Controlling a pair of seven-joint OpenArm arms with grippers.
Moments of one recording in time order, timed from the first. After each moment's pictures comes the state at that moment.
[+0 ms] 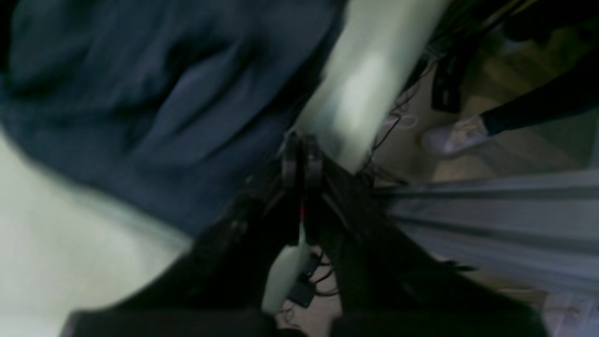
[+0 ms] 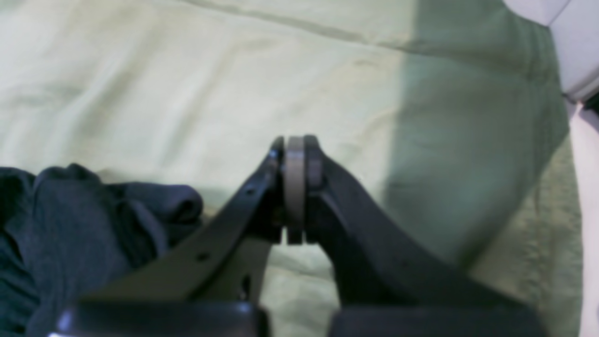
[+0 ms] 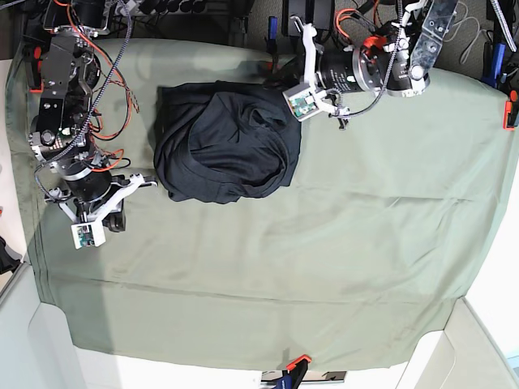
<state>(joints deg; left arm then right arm) 19.4 -24.3 14.1 113.3 -25.5 -38.2 45.3 1.8 5.7 5.7 103.2 9.1 16.0 -50.7</state>
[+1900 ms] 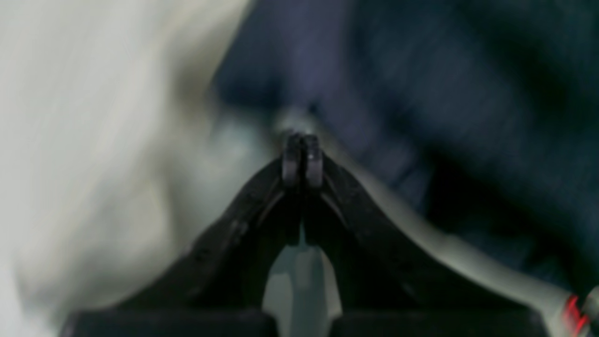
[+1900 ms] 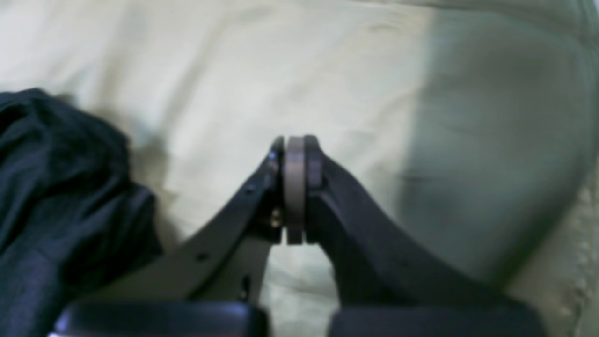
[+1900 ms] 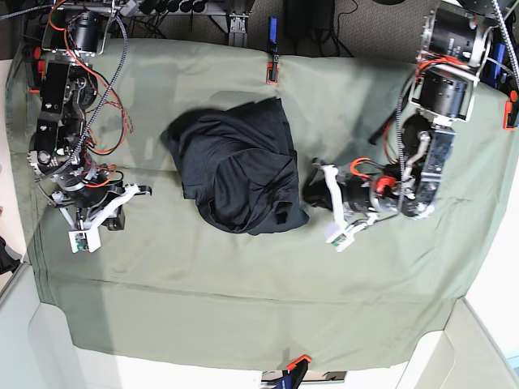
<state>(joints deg) -17.9 -23.8 16.1 67.9 -31.9 -38.3 45.2 6.7 5.8 9.2 92.1 12.5 18.5 -50.6</state>
